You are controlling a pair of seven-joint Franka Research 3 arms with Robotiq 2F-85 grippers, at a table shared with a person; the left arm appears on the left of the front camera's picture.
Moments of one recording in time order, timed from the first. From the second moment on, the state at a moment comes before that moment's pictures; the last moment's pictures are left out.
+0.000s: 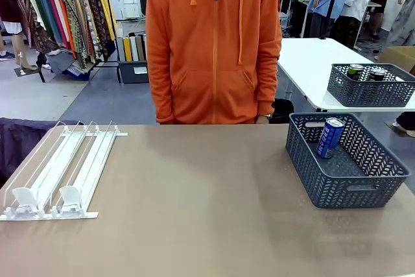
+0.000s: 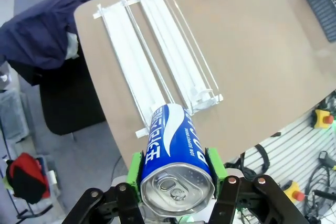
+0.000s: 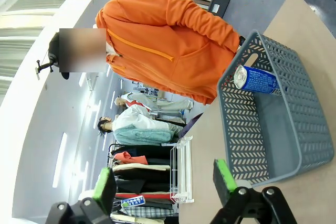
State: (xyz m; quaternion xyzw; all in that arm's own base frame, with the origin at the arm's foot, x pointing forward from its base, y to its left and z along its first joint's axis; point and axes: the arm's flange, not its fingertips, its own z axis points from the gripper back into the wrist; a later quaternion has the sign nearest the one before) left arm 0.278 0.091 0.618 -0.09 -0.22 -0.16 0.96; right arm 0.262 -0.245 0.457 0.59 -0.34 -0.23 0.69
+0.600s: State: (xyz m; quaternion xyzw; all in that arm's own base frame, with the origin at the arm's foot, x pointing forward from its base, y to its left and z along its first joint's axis) left arm 0.340 -0.182 0.577 -0.12 -0.17 -0.34 0.92; right arm 0.262 -0.245 0.457 0.59 -0.34 -0.23 0.69
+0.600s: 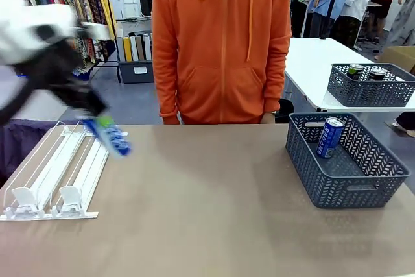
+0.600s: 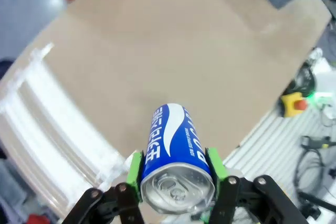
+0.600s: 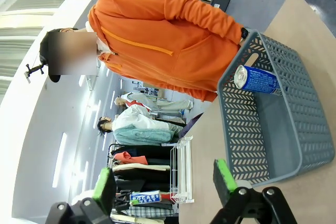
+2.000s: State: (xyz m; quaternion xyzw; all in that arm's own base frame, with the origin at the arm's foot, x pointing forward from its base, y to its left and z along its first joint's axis) left arm 0.464 -0.461 0.398 -0.02 -0.11 -0.27 0.96; right arm 0.262 -0.245 0.457 0.59 -0.34 -0.23 0.69
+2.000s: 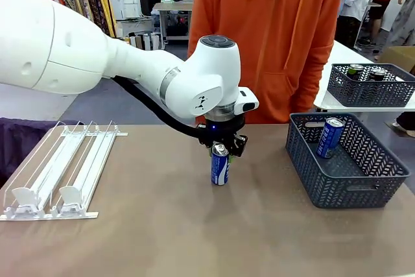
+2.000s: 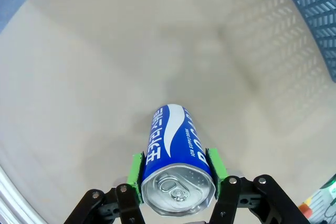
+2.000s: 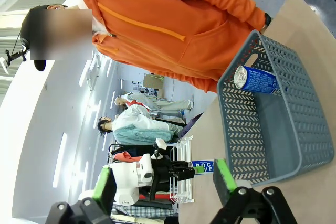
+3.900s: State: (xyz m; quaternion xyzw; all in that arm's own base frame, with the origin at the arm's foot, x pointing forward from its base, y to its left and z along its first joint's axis) left arm 0.328 -0.032 0.581 -0.34 -0.15 -0.16 0.91; right arm 0.262 -0.245 0.457 0.59 -0.34 -0.23 0.69
